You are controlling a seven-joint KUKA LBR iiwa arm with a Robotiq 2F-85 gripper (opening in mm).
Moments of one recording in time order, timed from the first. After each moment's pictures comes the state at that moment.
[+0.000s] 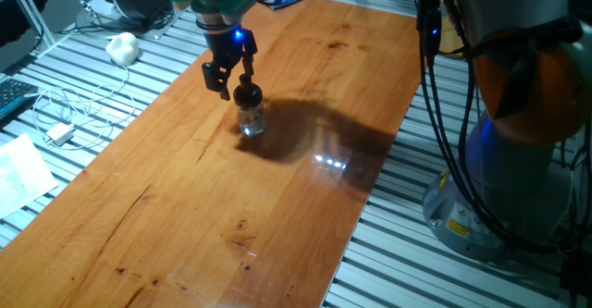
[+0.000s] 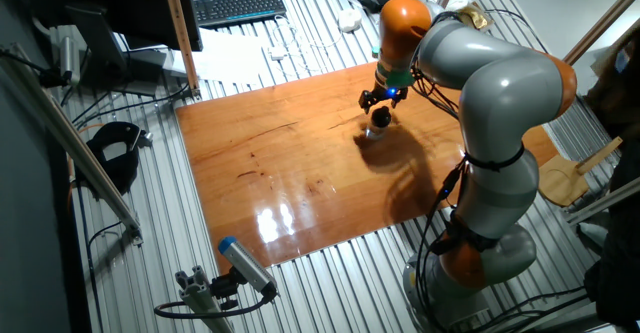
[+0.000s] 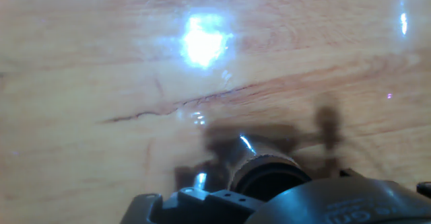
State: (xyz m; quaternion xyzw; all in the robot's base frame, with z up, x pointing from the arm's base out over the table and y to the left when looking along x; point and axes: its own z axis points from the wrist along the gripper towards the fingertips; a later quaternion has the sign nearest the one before) arm 0.546 -0.010 0.131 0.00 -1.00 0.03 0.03
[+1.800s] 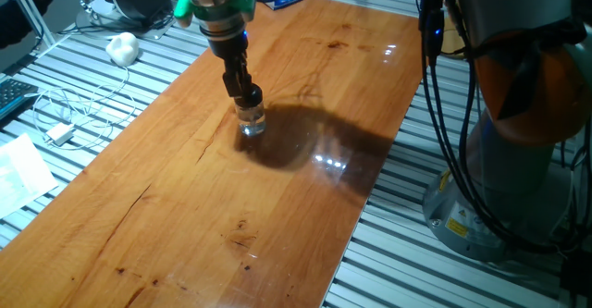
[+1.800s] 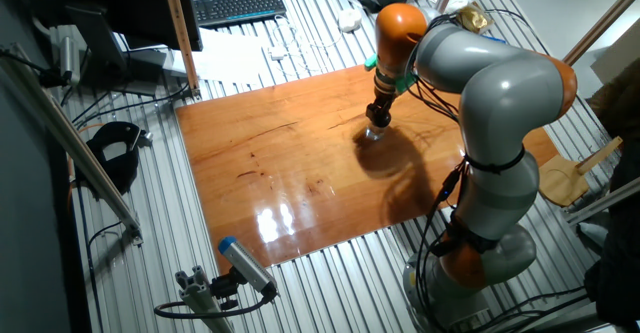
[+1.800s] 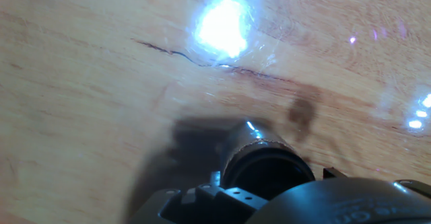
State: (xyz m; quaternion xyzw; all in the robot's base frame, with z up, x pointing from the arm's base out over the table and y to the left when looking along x) arm 0.533 -0.010 0.126 0.22 -0.97 0.03 0.04
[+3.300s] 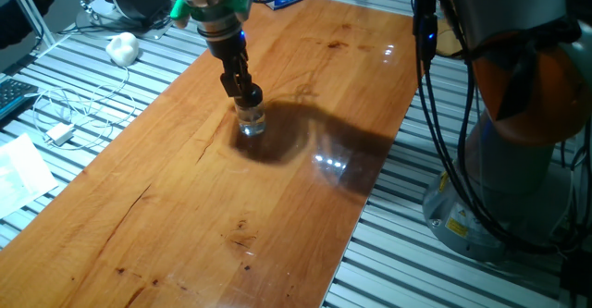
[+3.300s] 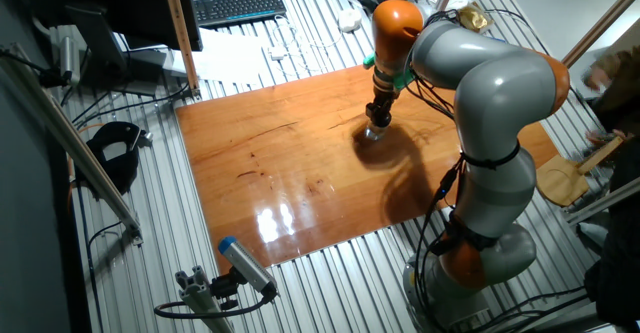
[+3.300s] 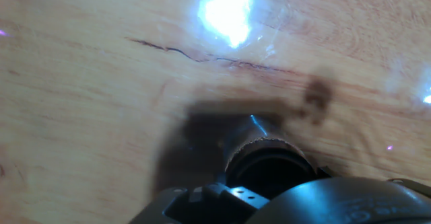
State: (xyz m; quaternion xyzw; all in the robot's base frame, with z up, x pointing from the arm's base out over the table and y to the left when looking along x) arm 0.532 -0.011 0.122 0.18 -0.98 0.01 0.07
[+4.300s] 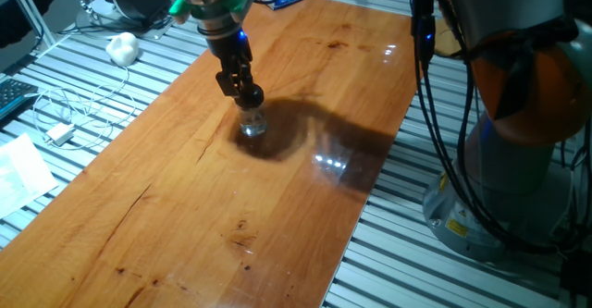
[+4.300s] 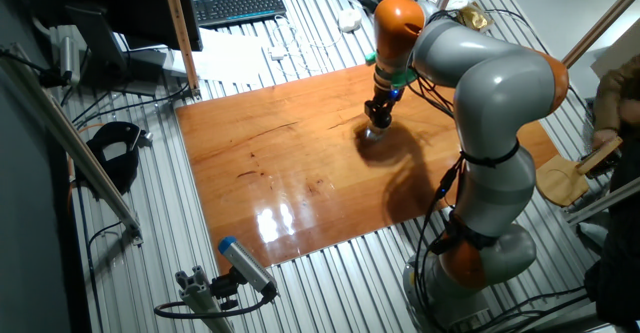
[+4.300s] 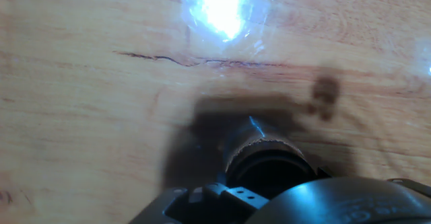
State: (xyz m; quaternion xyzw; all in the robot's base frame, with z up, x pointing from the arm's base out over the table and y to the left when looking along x) arm 0.531 -0.011 0.122 0.12 -0.99 0.01 0.07
